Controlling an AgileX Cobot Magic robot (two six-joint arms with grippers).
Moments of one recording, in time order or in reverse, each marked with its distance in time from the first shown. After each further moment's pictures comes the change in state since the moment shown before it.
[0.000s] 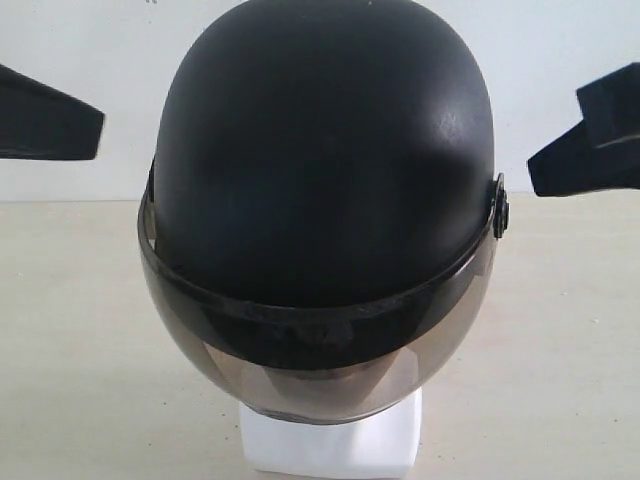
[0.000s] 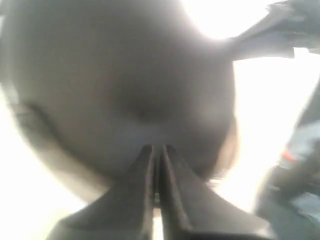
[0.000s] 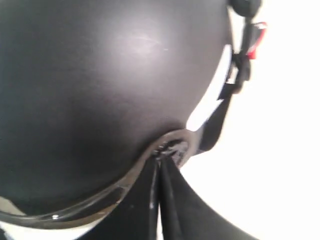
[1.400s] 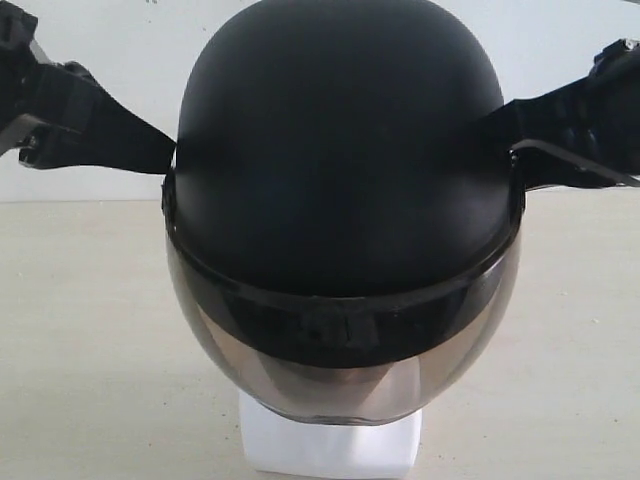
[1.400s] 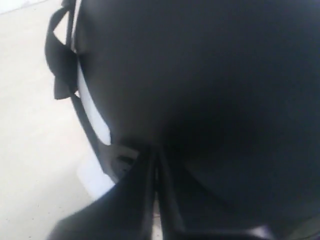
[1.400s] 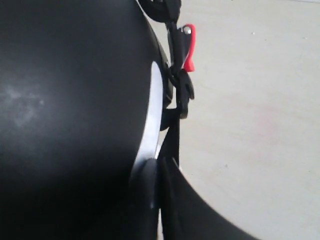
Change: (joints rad) left arm 0.024 0.249 -0.067 -0.015 -0.038 0.094; right arm -0.010 0.195 0.000 -0.079 -0.180 0.051
